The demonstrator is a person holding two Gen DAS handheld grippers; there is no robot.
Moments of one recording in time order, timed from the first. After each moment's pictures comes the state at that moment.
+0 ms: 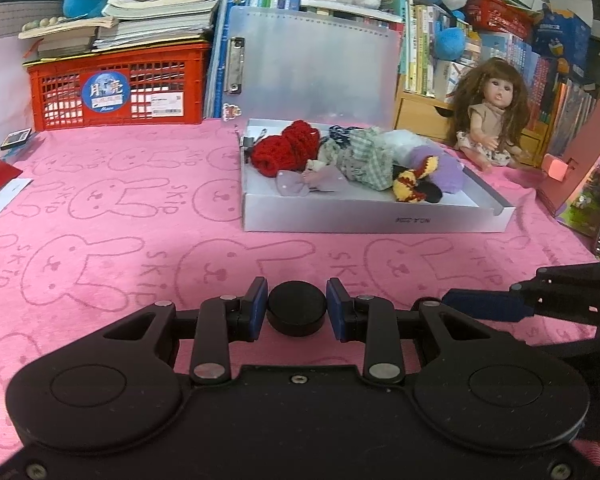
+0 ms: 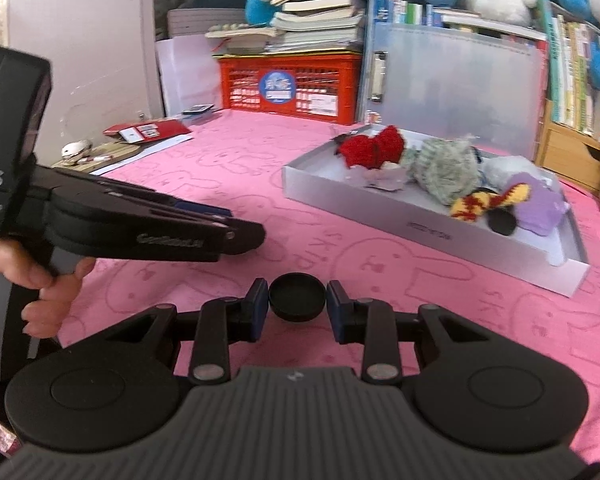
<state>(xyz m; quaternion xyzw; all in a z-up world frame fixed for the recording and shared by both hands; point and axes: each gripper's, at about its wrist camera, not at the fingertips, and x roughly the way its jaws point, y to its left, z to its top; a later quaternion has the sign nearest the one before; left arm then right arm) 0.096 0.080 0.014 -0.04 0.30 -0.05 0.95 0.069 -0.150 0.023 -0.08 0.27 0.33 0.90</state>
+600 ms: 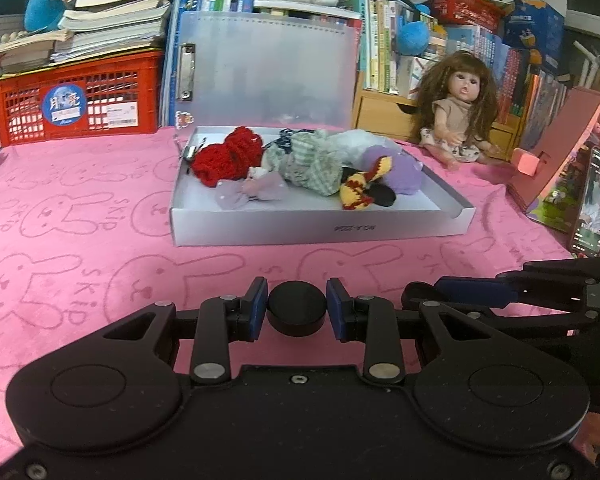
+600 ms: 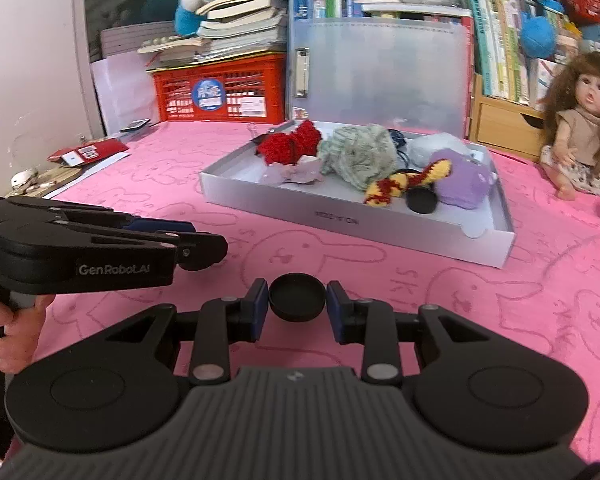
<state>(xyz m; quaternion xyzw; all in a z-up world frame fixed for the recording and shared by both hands) 0.106 0.039 0.019 -0.04 0.30 -0.09 0.95 0.087 -0.189 0.025 -0.05 0.29 0.26 0.92</state>
